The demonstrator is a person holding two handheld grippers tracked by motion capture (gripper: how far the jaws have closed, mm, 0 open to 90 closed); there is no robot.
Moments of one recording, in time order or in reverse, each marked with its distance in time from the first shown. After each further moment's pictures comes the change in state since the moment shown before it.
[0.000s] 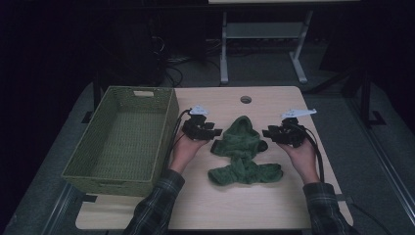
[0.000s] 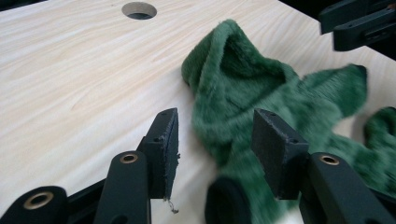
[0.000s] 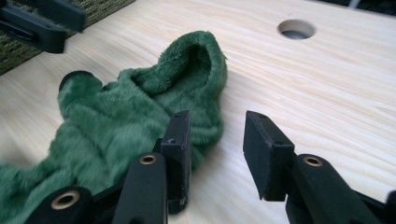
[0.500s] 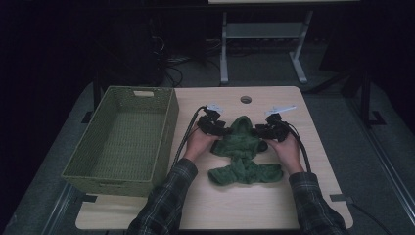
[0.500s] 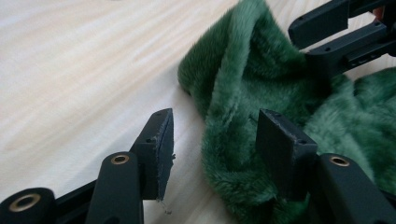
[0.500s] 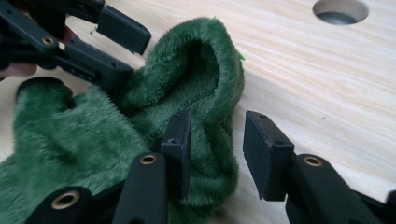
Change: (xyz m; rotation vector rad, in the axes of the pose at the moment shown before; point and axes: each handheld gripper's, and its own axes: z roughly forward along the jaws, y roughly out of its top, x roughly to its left) left arm 0.015 0.008 0.068 0.077 -0.064 0.023; right arm -0.005 0.008 0.058 0.066 0.047 0.020
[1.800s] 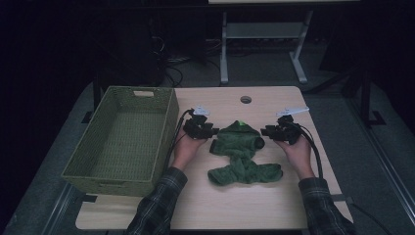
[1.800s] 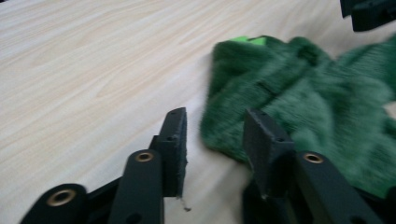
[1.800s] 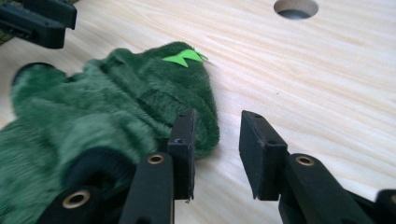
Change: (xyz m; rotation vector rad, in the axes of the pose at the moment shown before) left arm -0.007 -0.021 -0.053 -0.020 0.135 0.021; right arm -0.010 -0.012 -0.034 -0.020 -0.056 0.010
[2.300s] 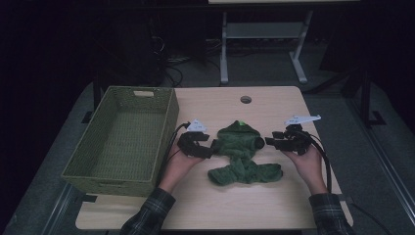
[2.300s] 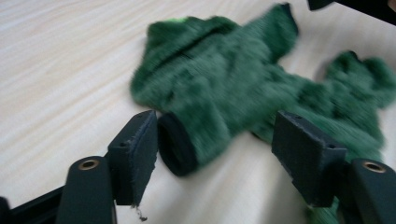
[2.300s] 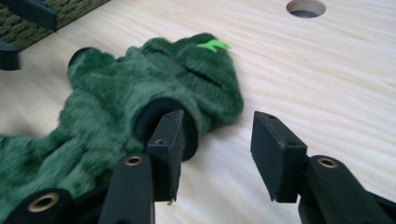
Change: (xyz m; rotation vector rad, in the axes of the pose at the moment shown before) left arm -0.043 -0.026 -0.046 -0.013 -0.080 0.051; right arm 0.020 -0.020 -0.039 -0.017 0.025 -0.025
